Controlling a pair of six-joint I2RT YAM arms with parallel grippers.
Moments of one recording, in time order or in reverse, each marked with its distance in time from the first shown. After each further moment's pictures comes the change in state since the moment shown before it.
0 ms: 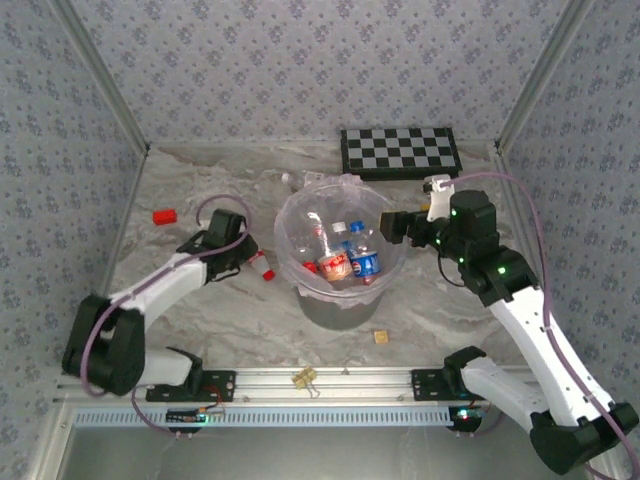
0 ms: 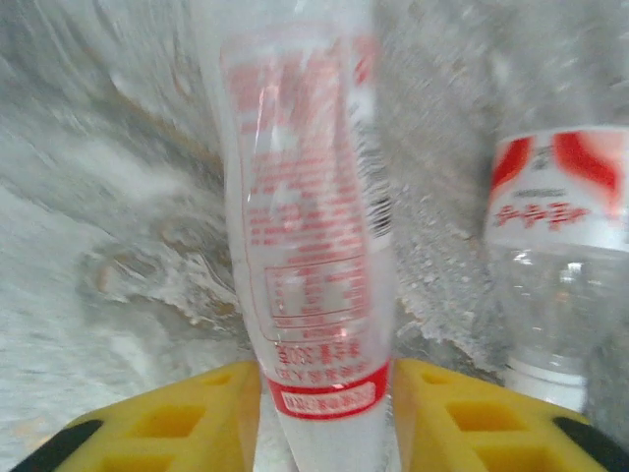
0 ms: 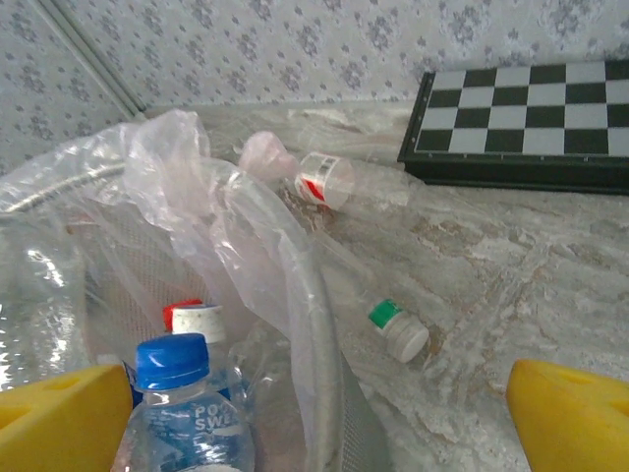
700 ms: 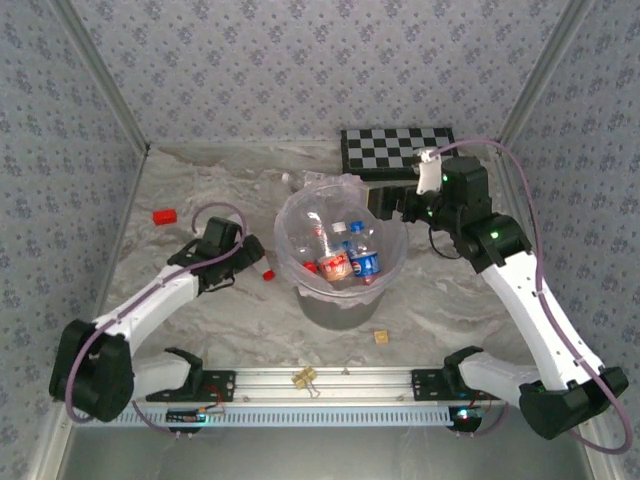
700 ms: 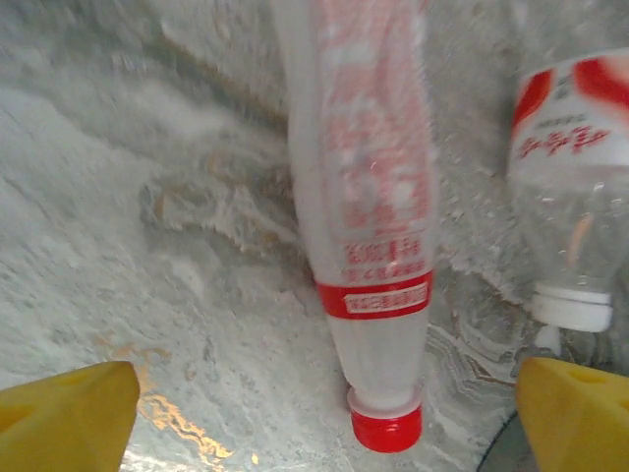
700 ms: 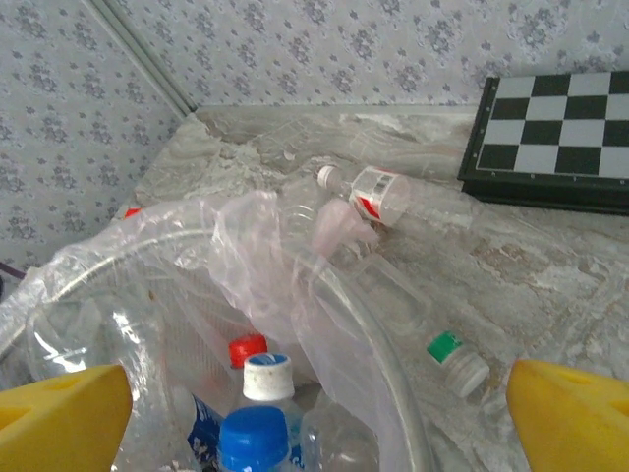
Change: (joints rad) left arm -0.027 -0.069 -0.058 -0.076 0.033 0.002; right arm -0.004 0.176 0.222 -0.064 -0.105 0.021
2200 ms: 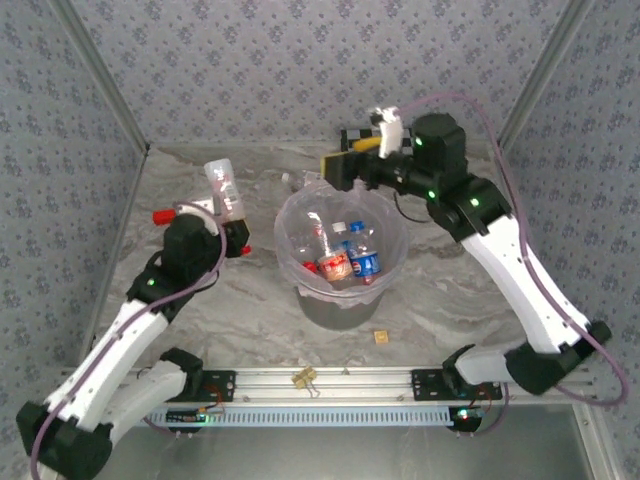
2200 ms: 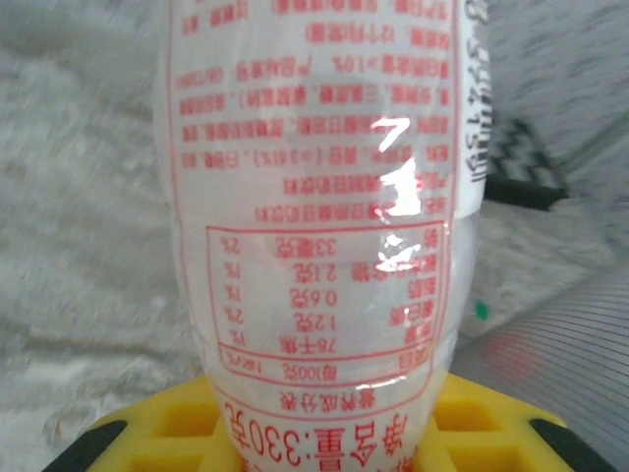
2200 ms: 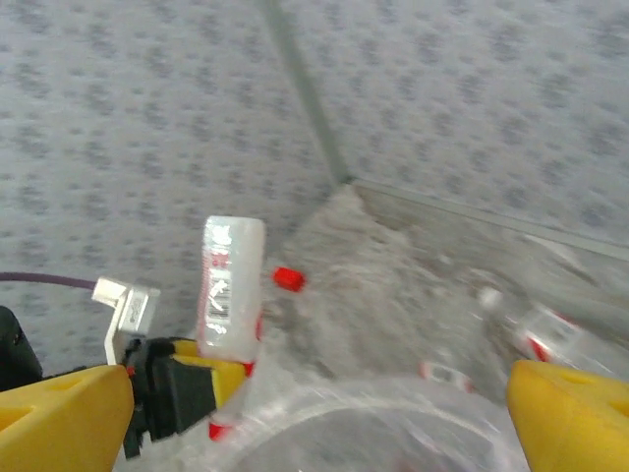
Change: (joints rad) left arm -0.031 -0.430 0.071 0.085 0.065 0.391; right arm 0.202 0.291 0.454 0.078 -0.115 0.006
